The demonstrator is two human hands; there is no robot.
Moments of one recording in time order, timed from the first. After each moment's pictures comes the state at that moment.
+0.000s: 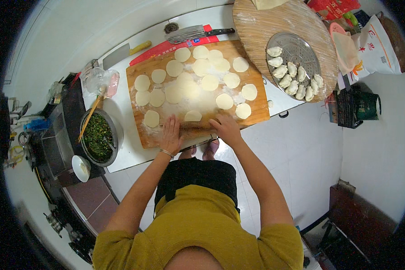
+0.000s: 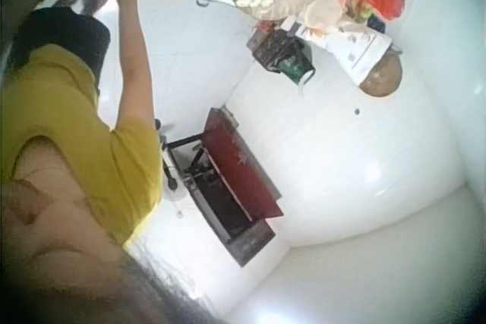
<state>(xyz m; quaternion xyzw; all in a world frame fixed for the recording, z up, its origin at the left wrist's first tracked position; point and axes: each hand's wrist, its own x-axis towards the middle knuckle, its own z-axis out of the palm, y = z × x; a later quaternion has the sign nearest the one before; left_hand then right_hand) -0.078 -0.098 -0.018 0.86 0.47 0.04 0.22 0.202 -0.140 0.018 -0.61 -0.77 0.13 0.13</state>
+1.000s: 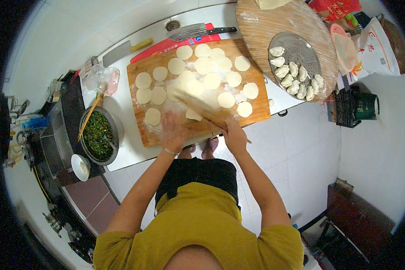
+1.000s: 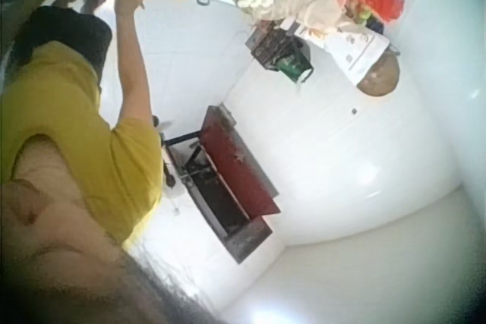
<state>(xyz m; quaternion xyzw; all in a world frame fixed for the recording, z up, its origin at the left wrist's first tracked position) -0.060 -0.096 0.008 0.84 0.49 0.14 0.17 0.189 -0.178 0.028 -0.74 -0.62 0.12 0.25</state>
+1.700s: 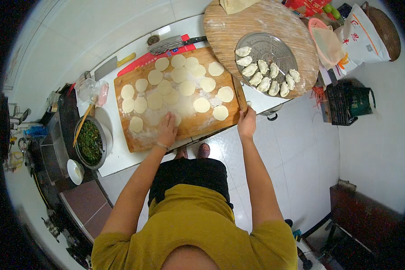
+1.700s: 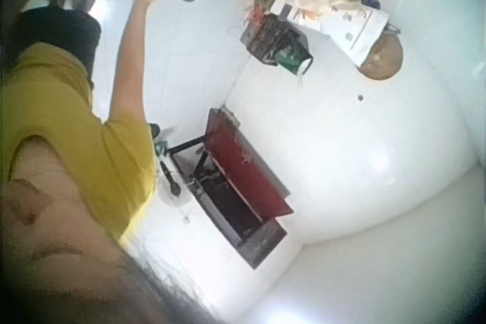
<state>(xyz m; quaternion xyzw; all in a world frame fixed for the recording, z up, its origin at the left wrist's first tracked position) -0.007 -0.085 -0.029 0.87 0.46 0.06 0.16 0.329 -0.174 -0.006 -0.89 -0.36 0.13 0.25</state>
